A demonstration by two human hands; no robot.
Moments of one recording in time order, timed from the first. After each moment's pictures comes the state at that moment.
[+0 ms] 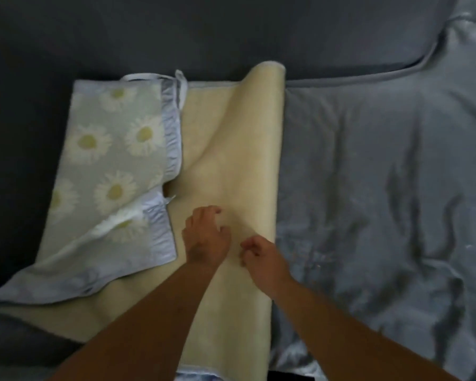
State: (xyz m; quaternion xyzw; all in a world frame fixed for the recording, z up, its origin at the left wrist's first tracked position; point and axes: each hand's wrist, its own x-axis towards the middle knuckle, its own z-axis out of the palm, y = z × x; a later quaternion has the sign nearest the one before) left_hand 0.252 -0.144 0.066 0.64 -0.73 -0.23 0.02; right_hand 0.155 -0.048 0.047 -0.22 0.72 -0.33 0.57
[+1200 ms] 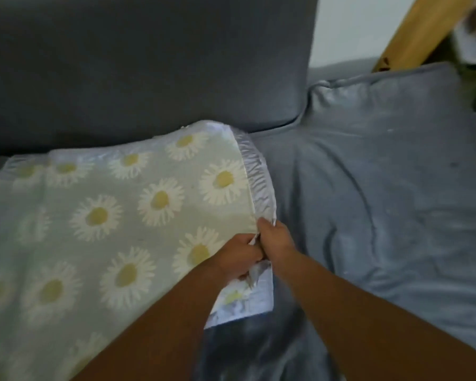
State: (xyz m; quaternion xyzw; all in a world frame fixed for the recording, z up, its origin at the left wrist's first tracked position) left_hand -0.001 -0.115 0.118 0.48 -0.59 -0.64 -0.12; right_hand -0.092 -0.073 0.087 0.03 0.76 -0.43 0.49
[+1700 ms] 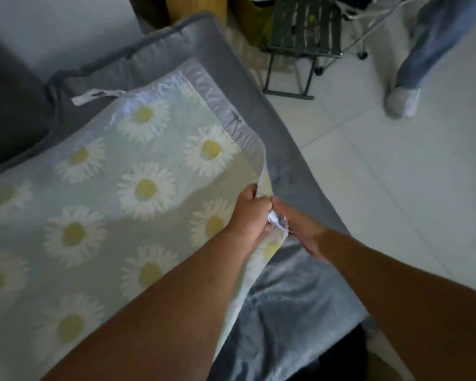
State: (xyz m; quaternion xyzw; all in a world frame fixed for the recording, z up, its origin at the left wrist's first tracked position) left_hand -0.440 0.209 0.086 0.41 -0.52 -0.74 -0.10; right_hand -0.483 0.323 0.070 0.08 0.70 -0.50 0.49
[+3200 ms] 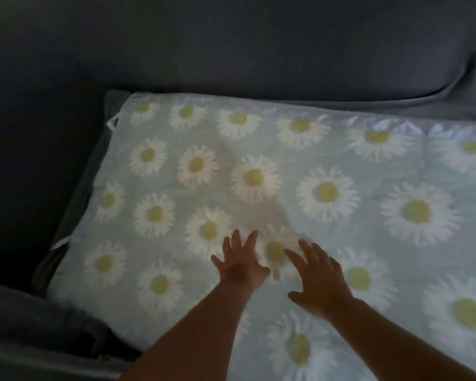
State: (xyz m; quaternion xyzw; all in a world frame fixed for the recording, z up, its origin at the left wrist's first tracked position) left_hand 0.138 -0.097 0.041 0.65 -0.66 -0.29 -0.24; right_hand -0.015 -0.006 0.020 -0.61 0.70 0.04 0.37
